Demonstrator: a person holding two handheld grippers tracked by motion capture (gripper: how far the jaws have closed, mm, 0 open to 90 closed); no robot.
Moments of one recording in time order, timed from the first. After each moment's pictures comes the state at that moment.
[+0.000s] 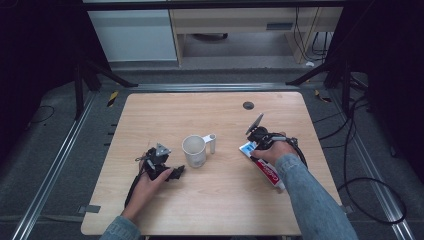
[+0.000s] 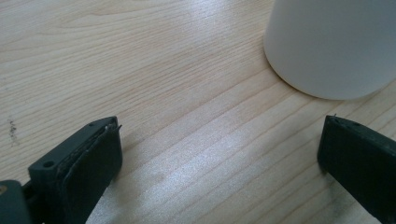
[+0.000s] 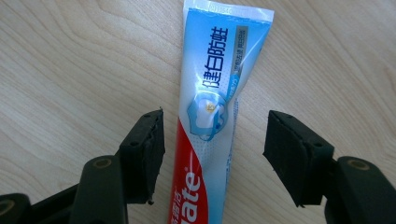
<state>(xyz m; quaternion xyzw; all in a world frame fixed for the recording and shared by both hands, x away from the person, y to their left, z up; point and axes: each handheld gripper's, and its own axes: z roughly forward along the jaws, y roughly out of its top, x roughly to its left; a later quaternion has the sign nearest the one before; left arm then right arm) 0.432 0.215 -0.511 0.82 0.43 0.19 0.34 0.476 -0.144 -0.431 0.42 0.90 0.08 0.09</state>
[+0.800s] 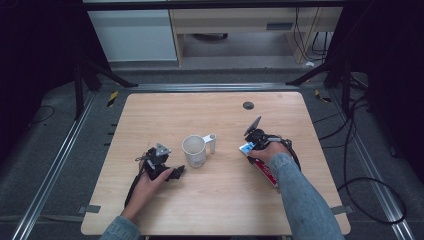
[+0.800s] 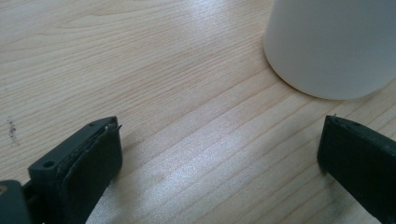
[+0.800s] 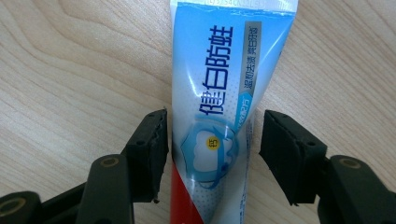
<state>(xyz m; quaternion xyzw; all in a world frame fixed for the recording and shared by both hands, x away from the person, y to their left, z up) 0.432 0.215 -0.511 0.82 0.43 0.19 0.34 0.494 -0.142 -0.463 0.45 0.89 0.08 0.06</state>
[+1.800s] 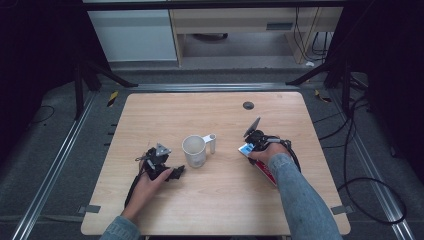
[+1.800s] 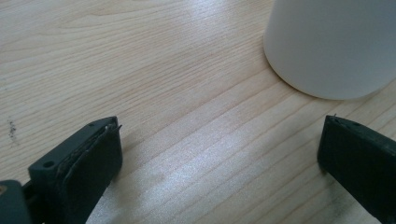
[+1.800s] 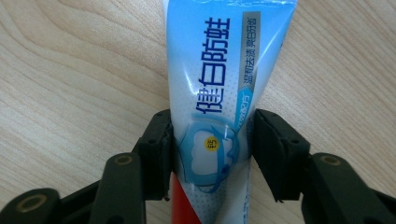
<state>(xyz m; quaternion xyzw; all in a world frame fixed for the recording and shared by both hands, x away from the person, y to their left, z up) 0.432 0.215 -0.510 0.82 0.43 0.19 0.34 0.495 -0.144 -0.469 0.43 0.90 0.08 0.06</state>
